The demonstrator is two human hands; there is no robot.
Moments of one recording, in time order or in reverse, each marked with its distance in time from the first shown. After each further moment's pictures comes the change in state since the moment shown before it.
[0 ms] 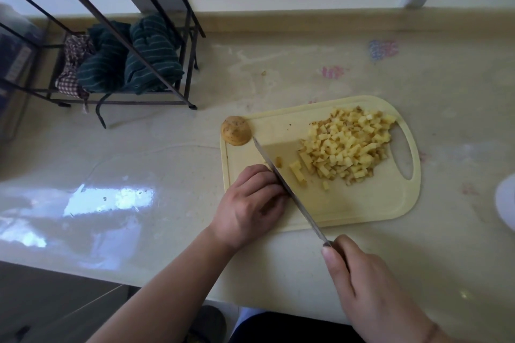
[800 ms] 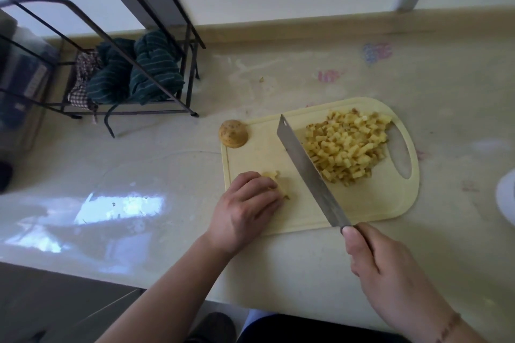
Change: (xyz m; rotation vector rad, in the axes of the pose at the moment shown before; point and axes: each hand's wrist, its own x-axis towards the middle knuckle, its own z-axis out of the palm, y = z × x) left_hand -0.005 0.000 -0.008 0.083 -0.032 0.022; right_hand 0.006 0.011 -0.016 0.188 0.163 0.041
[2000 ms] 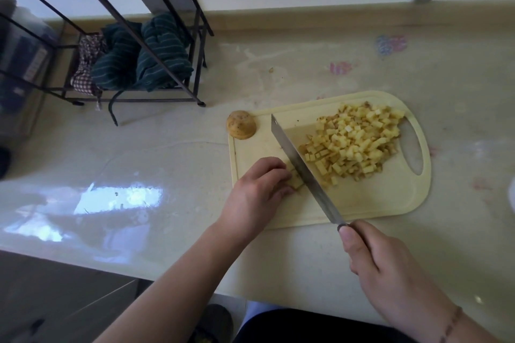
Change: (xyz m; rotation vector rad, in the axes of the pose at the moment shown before) left_hand 0.010 0.009 0.004 -0.123 -0.030 -0.275; right_hand -0.001 -0.011 0.008 -0.052 -0.081 -0.036
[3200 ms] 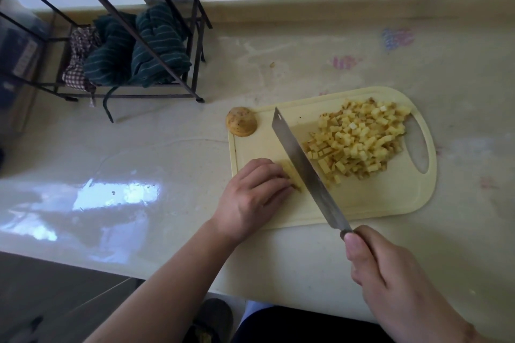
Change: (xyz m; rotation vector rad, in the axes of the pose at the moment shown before) left_hand -0.001 -0.019 -0.007 0.057 0.042 0.306; right_hand -0.006 -0.008 0.002 0.005 0.028 -0.009
